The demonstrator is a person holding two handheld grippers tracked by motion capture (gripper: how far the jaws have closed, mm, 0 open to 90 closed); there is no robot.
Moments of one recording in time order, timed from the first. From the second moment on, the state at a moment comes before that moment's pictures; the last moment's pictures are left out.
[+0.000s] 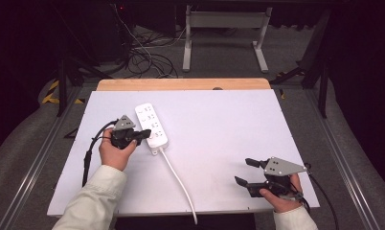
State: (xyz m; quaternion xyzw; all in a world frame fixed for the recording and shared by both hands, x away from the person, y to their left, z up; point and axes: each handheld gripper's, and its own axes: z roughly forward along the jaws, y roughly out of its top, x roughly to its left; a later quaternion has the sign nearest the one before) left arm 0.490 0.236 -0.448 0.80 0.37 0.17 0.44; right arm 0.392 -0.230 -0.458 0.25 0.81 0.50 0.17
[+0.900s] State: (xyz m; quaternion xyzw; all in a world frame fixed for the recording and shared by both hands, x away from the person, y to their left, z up) left arm 0.505 0.227 -0.469 0.82 0.37 0.19 0.39; right arm 0.393 -0.230 -0.459 0.25 0.81 0.50 0.16
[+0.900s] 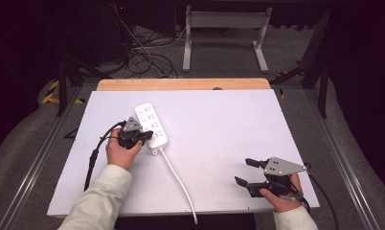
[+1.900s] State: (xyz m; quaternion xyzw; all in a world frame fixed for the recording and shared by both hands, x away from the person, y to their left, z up) left arm 0.507 0.227 -0.473 0.81 0.38 0.19 0.40; right arm 0.392 -0.230 -0.459 0.25 0.81 0.50 0.16
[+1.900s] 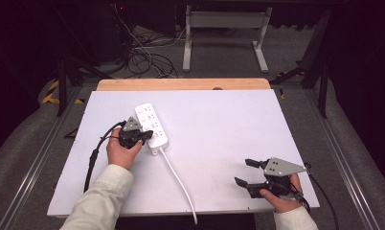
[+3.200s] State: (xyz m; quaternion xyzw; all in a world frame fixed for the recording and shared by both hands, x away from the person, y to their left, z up) left arm 0.503 0.228 -0.467 0.80 0.40 0.22 0.39; right arm 0.391 -0.229 -0.460 0.25 0.81 0.50 0.16
